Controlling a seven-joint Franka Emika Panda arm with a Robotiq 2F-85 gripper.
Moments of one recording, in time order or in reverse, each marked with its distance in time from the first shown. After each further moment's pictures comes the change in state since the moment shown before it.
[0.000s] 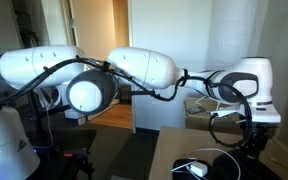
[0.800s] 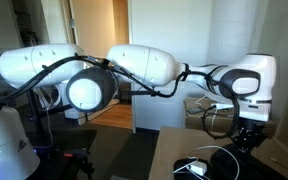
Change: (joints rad) arm -0.001 -0.018 0.003 0.001 0.103 -0.063 0.238
